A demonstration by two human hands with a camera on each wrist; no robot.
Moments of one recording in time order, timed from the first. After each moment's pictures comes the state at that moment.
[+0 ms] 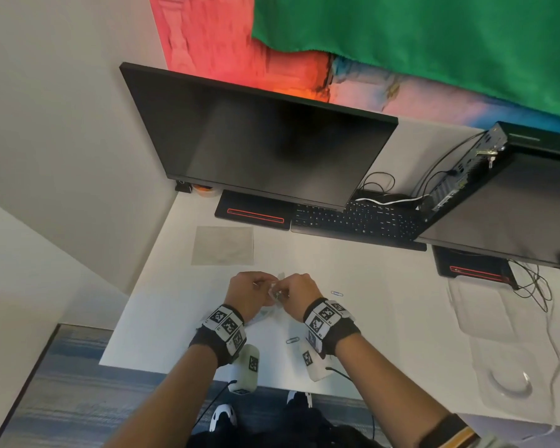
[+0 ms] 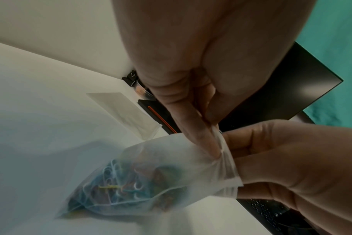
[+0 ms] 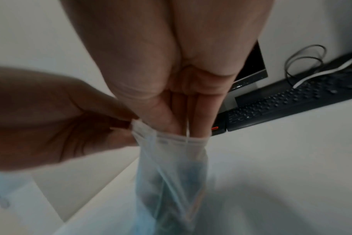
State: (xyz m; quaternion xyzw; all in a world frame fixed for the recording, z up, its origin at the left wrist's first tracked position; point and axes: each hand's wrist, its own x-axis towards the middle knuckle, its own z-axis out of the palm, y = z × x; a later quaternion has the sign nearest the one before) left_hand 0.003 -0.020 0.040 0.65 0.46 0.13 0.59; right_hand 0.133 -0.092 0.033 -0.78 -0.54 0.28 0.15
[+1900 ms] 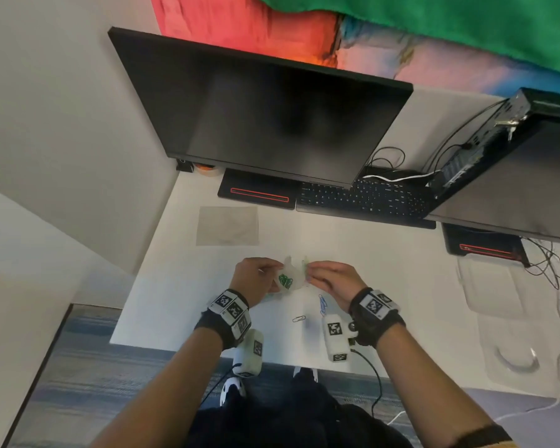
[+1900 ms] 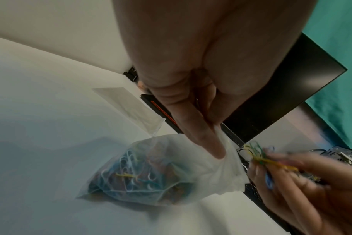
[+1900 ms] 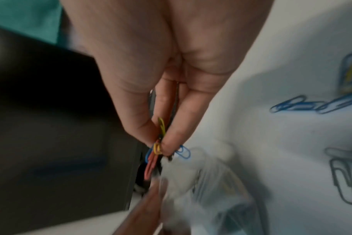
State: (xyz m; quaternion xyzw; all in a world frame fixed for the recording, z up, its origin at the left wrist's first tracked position) left_hand 0.000 -0.025 0.031 0.63 0.48 0.11 0.60; right_hand 0.168 -0.136 0.026 -0.63 -0.06 0.53 0.56
